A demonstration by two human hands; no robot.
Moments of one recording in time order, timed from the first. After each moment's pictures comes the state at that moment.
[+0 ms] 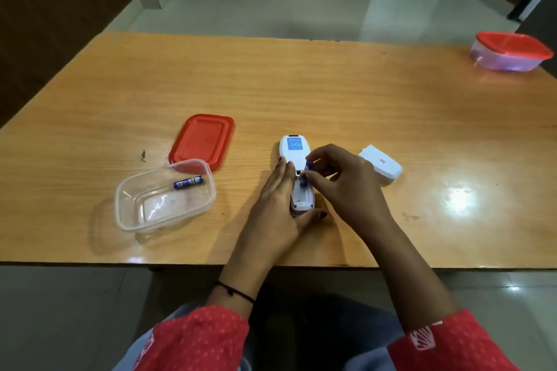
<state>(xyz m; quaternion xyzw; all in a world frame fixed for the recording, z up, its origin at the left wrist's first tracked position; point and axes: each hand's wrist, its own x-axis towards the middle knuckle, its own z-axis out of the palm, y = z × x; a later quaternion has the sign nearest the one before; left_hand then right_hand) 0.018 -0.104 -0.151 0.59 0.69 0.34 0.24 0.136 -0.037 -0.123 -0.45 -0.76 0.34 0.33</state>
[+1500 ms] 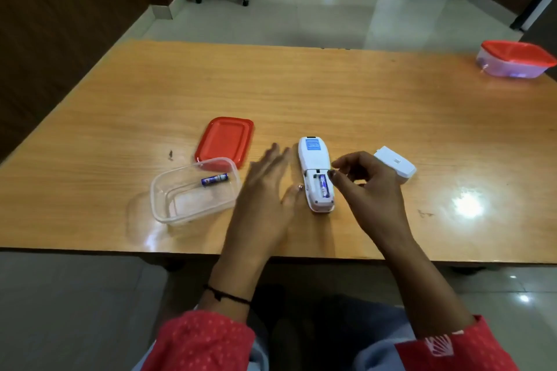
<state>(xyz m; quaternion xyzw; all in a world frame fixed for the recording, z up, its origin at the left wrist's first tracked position) -0.013 -0.136 -0.113 0.57 0.70 0.40 0.15 0.130 -0.075 -0.104 -0.52 -0.67 0.38 0.38</state>
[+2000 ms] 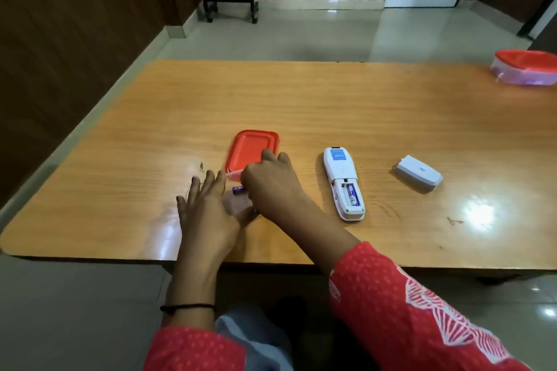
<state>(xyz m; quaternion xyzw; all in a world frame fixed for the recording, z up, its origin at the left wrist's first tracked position) -0.111 -0.175 -0.118 0.44 0.83 0.29 0.16 -0.033 -0.087 -0.098 -0.34 -0.94 0.01 0.04</state>
